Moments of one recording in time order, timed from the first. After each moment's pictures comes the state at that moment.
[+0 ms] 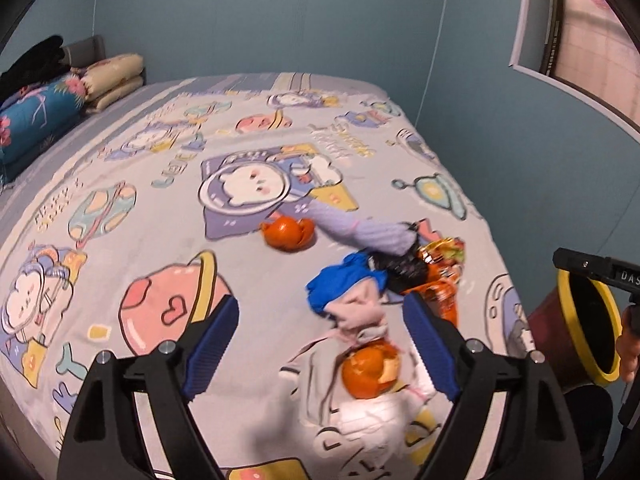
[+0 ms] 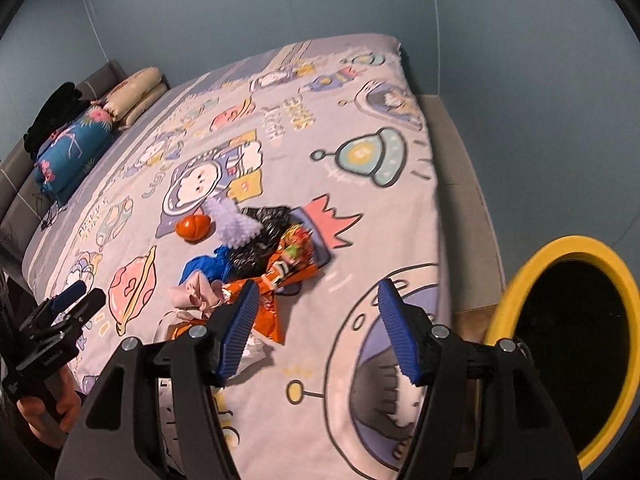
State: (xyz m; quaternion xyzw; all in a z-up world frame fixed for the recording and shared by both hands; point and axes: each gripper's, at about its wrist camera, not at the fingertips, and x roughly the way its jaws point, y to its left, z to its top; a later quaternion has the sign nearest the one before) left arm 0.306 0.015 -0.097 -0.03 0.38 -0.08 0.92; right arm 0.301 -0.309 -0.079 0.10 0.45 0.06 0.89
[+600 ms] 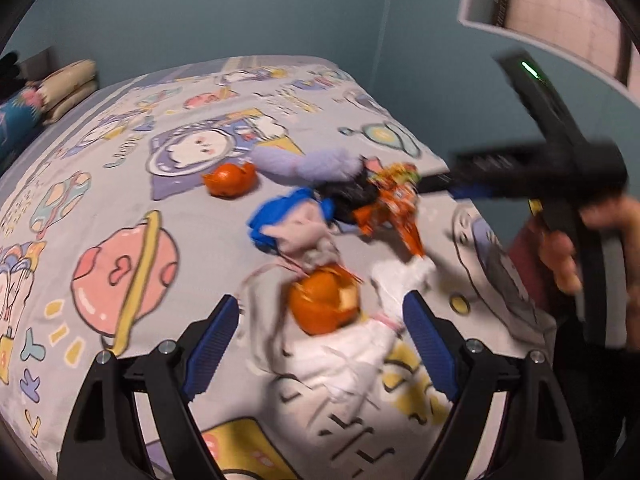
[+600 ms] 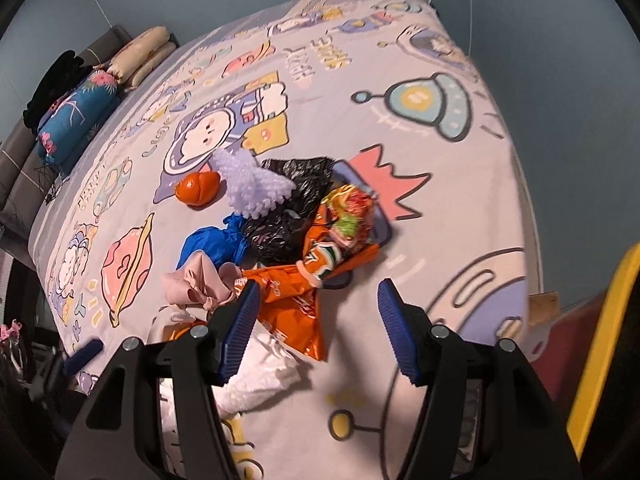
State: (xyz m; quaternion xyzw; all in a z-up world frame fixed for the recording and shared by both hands) left arm 0.262 -0.024 -0.147 0.02 0.40 -0.17 0.90; right arm 0.356 -0.258 -0.143 0.10 0.51 0.10 0.85
